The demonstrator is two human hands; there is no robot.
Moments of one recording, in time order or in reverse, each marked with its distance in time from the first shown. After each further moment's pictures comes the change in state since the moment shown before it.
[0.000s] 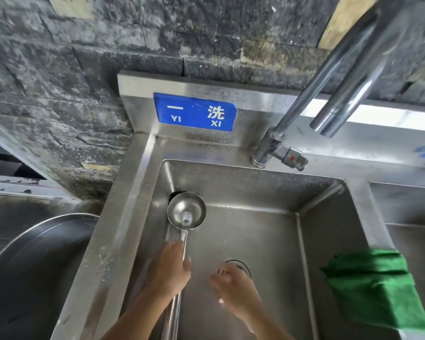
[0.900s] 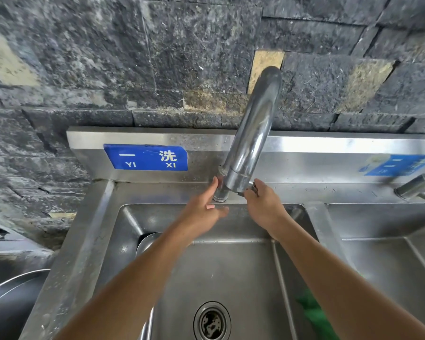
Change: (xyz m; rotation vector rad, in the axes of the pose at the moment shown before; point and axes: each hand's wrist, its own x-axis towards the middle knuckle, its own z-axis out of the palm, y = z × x) left_hand 0.079 0.226 -0.121 -0.721 -0.246 0.254; right_hand 0.034 -0.150 -0.224 -0.081 0.499 -0.407
